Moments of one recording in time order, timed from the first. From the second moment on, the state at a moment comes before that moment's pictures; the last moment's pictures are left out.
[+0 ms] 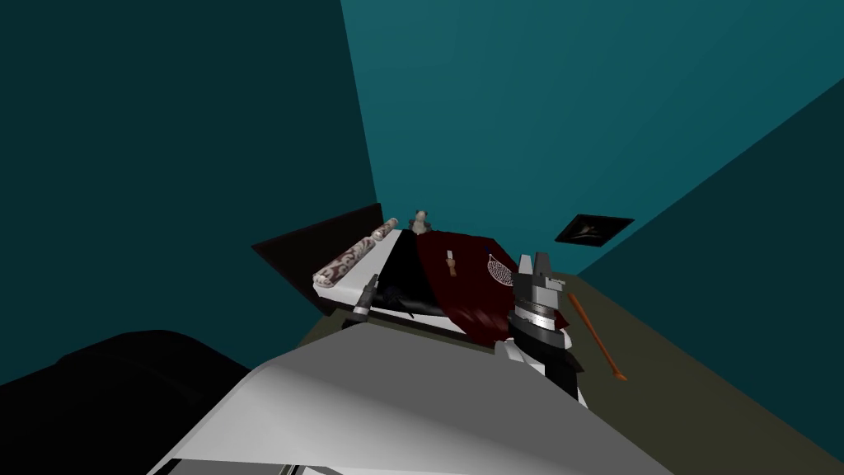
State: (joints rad) left arm 0.38 0.15 0.01 -1.36 -0.01 -0.80 -0.10; right arm 0.52 -0.01 0.06 -2.31 -0.04 -0.56 0.14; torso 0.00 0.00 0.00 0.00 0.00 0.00
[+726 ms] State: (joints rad) left arm 0.34 0.15 0.01 -1.13 -0.03 -0.86 -0.10; right arm 0.52 -0.01 0.06 -2.31 -0.04 -0.56 0.14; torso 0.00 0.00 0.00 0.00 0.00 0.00
